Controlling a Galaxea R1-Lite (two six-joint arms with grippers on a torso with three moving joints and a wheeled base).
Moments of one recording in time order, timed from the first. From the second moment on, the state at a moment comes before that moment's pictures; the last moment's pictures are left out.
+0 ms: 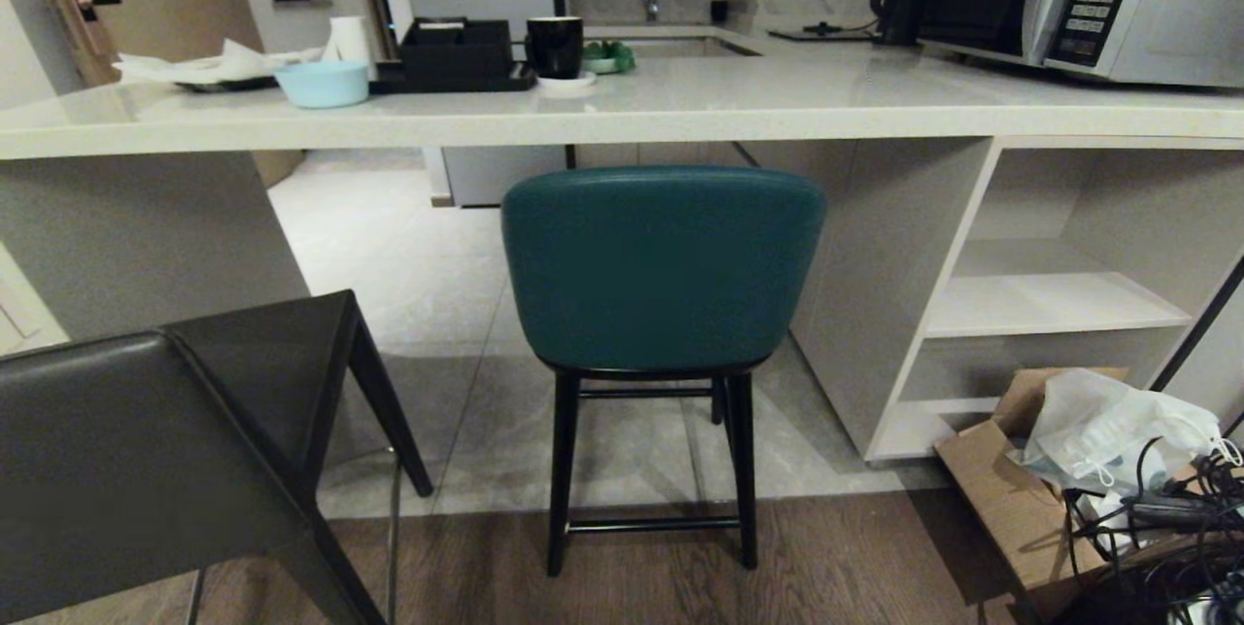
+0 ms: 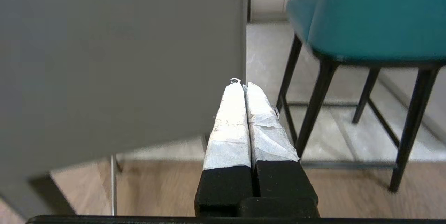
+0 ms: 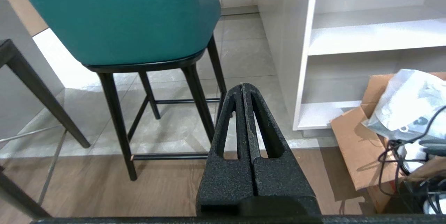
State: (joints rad) left arm -0.01 0.09 -0.02 -0.20 0.04 0.05; right arm 0.00 0.15 -0.10 -0.15 0.10 0.07
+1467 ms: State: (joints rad) left arm 0.00 0.00 0.00 -0.03 -0.01 0.05; right arm 0.00 0.00 0.00 0.00 0.03 -0.13
